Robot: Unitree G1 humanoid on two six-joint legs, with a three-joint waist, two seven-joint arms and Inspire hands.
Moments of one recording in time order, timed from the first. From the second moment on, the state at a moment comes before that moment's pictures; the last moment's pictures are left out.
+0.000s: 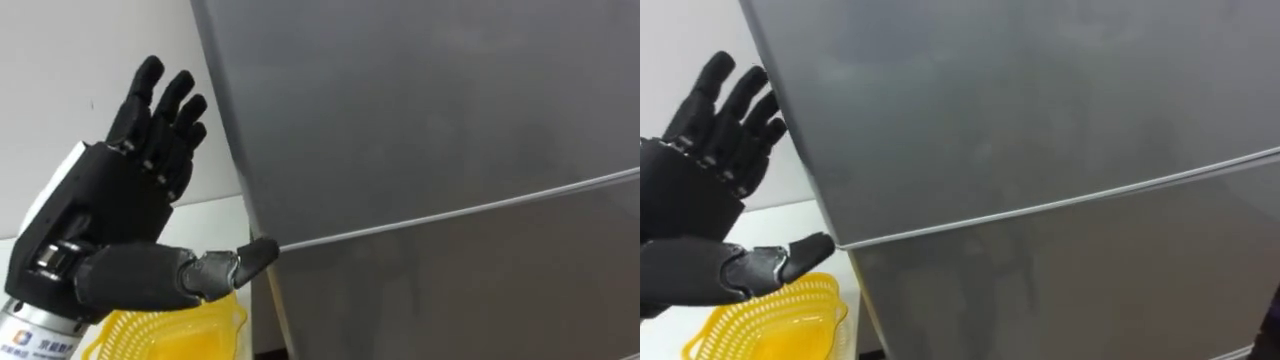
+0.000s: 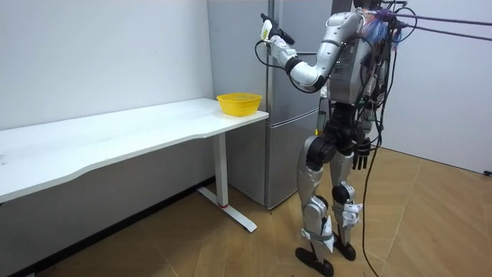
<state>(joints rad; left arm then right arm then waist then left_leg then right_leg) -0.07 0.36 0.19 -0.49 -0.56 0.08 -0.34 0.13 -0.28 -0.10 1.22 -0.44 0.15 0.10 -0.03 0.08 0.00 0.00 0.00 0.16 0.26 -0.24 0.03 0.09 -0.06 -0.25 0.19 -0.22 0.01</state>
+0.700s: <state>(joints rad) -0.08 0.35 0.10 -0.48 -0.53 0.12 -0.40 0.11 -0.29 -0.06 1.22 -0.46 0.15 0.12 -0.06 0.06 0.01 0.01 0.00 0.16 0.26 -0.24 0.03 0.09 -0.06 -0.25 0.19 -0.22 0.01</state>
